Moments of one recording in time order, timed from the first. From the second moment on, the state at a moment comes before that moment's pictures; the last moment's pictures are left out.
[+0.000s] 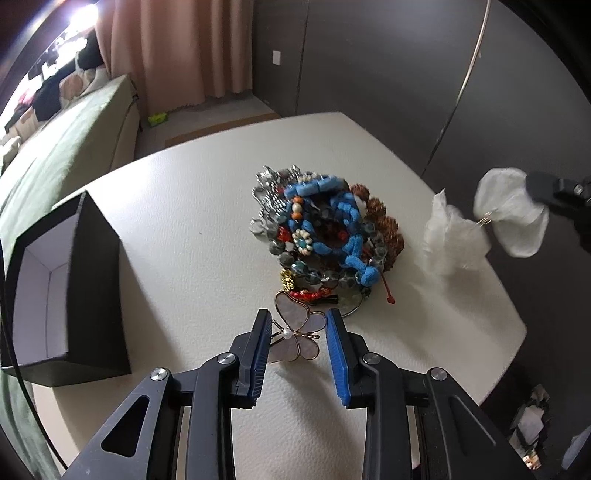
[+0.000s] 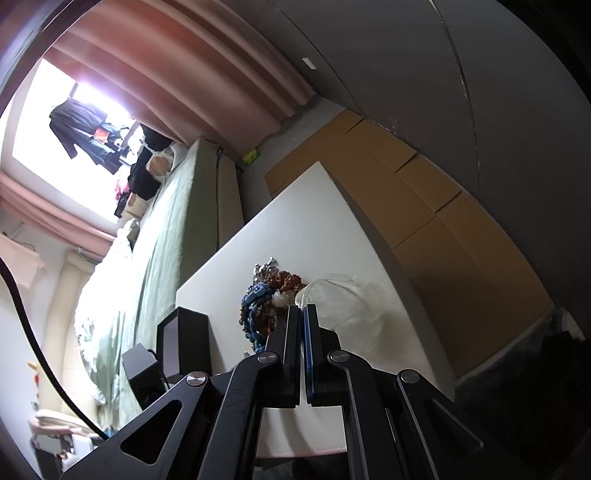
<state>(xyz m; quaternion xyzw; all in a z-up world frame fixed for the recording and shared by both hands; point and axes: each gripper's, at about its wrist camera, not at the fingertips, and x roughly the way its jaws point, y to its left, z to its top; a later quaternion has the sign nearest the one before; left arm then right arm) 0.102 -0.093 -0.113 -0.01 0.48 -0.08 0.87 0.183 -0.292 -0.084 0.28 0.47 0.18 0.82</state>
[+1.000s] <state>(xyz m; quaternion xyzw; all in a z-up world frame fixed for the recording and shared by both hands) 0.072 0.062 -0.020 -0.16 0.39 0.02 0.91 0.166 -0.175 -0.046 0.25 0.41 0.31 0.82</state>
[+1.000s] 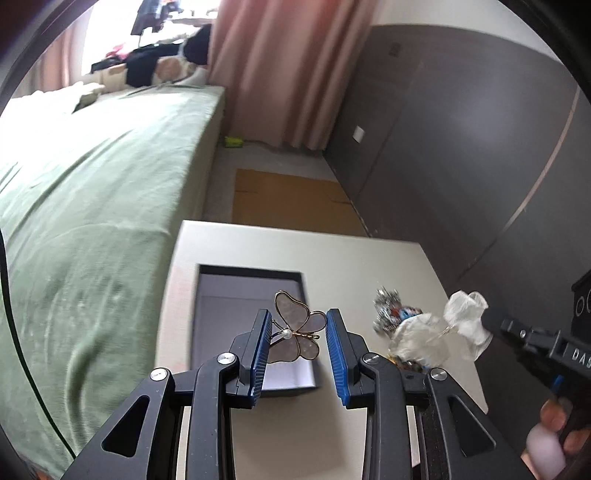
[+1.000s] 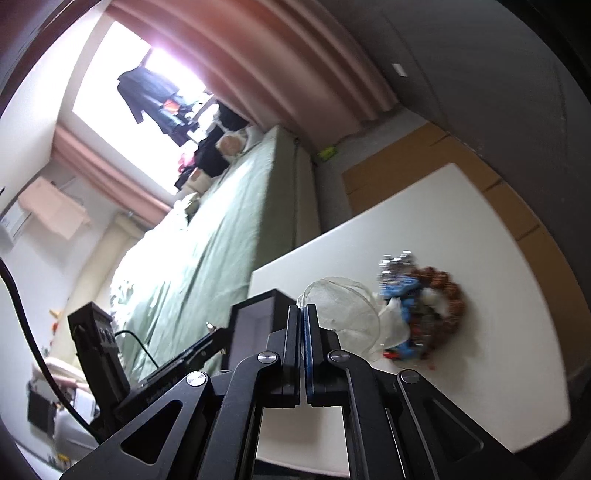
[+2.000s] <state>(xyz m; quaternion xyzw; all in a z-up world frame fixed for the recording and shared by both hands) 0.092 0.121 -0.042 -0.22 0.40 0.04 0.89 0.189 -0.093 -0.069 0.18 0.46 0.34 0.80</state>
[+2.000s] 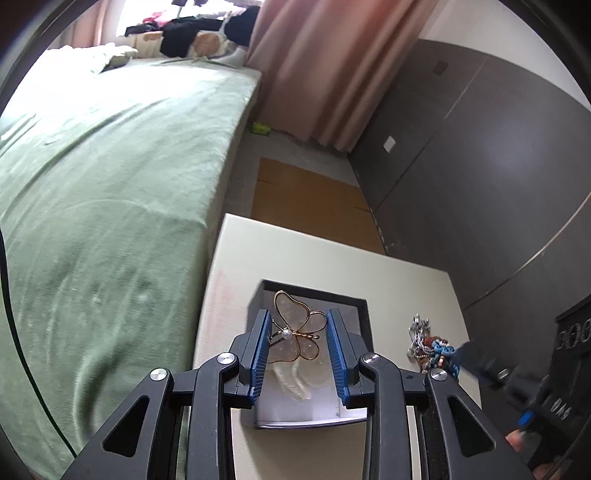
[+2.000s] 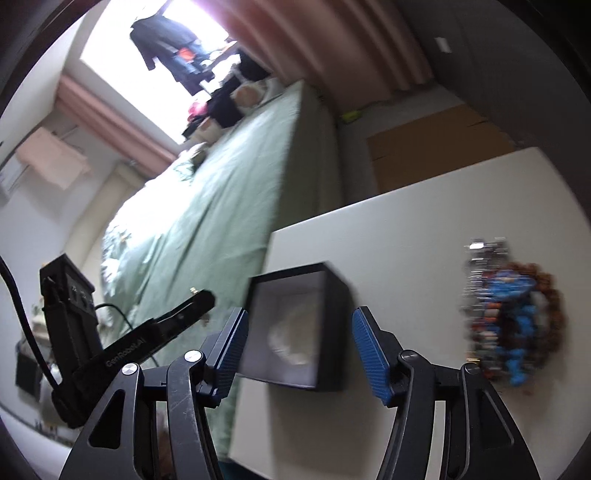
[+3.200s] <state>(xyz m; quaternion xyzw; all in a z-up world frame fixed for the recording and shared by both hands) 0.111 -0.048 -0.042 -0.10 0.41 -0.06 0.90 0.175 -0.289 -0.079 0.31 0.47 0.16 0.81</state>
